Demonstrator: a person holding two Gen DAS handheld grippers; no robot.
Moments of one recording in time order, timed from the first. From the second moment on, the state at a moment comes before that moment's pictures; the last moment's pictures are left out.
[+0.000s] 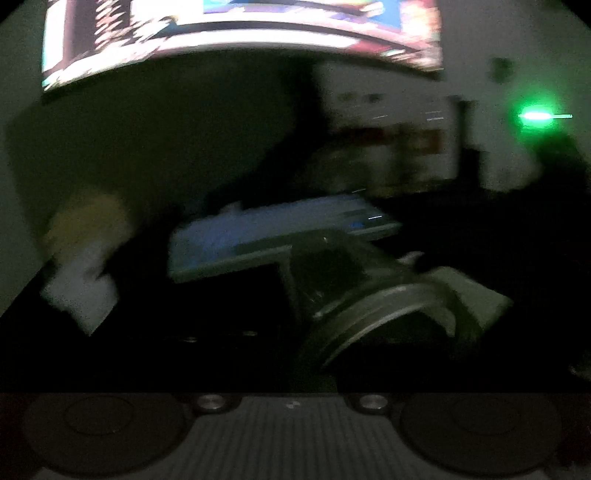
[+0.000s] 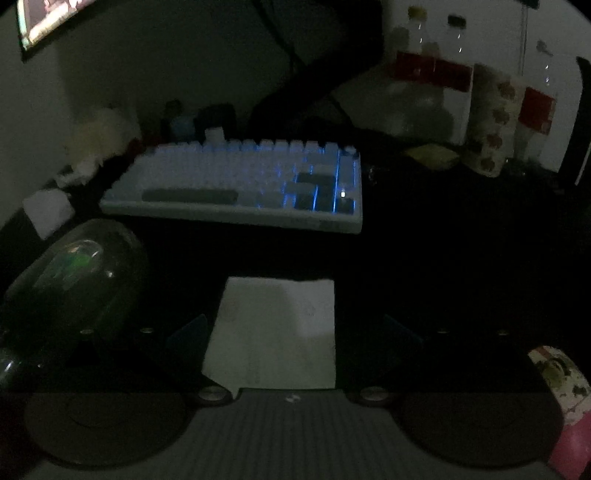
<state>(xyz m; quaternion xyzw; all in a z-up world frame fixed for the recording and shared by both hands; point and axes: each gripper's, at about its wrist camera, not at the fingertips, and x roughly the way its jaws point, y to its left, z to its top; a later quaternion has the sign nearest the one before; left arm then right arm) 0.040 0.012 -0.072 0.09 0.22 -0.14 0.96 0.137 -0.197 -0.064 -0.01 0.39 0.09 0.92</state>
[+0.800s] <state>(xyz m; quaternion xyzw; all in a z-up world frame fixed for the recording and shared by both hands) 0.014 0.036 -0.062 0.07 0.23 -0.07 0.97 0.114 -0.183 -0.082 -0.04 0.34 0.14 0.93</state>
